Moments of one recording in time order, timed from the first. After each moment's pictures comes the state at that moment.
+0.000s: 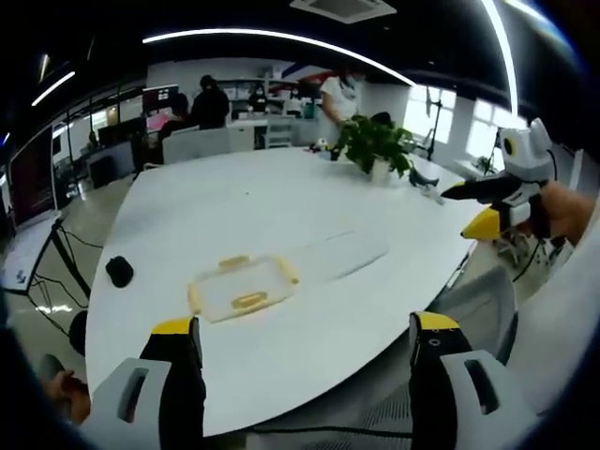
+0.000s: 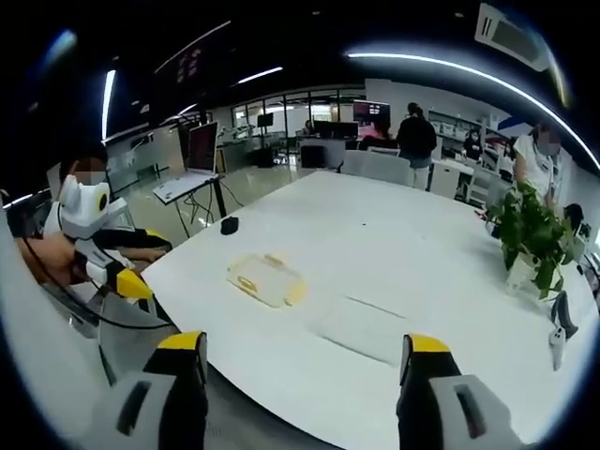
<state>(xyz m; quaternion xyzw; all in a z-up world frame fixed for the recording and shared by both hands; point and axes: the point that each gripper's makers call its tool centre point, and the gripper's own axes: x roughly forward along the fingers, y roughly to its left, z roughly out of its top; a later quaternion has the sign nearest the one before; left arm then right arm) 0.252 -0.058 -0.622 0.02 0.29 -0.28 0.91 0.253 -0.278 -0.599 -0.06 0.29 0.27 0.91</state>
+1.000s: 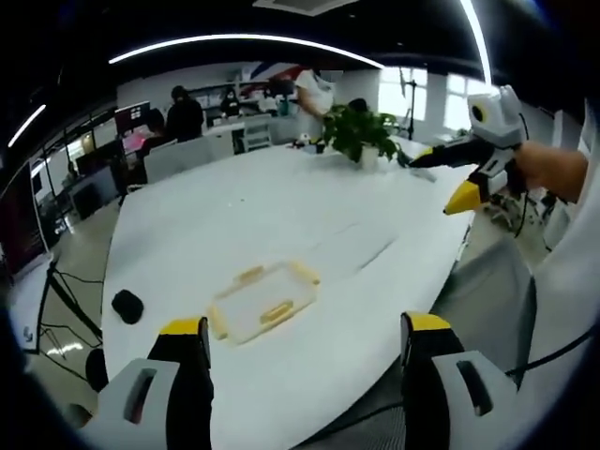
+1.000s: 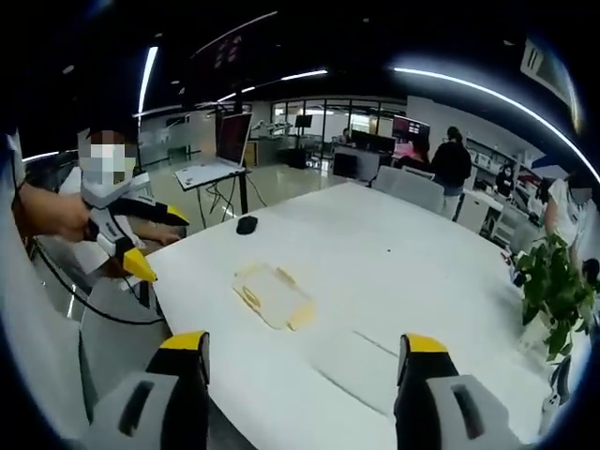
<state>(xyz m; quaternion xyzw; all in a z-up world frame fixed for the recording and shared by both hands) 0.293 -0.029 -0.626 0.10 0.28 -0.33 0.90 0.302 -0.240 -0.602 -0.13 0.26 0.34 0.89</state>
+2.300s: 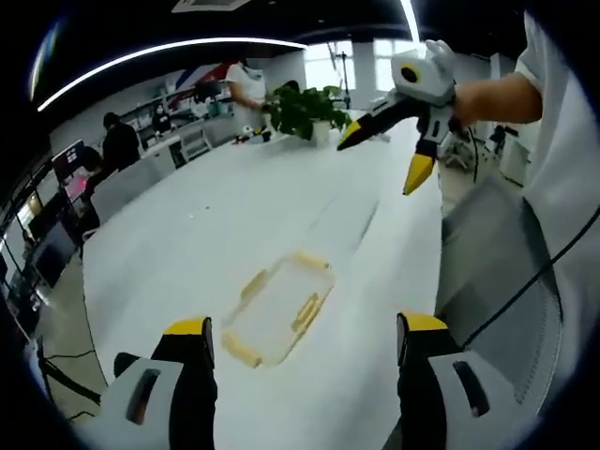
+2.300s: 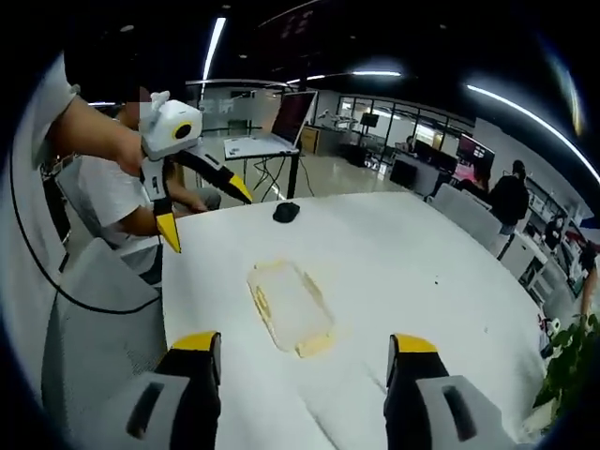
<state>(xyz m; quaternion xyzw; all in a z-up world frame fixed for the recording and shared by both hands) 0.342 -0.014 -0.655 0.20 0.26 -0.47 0.82 0.352 -0.182 -0.642 -0.23 0.25 0.45 0.82</state>
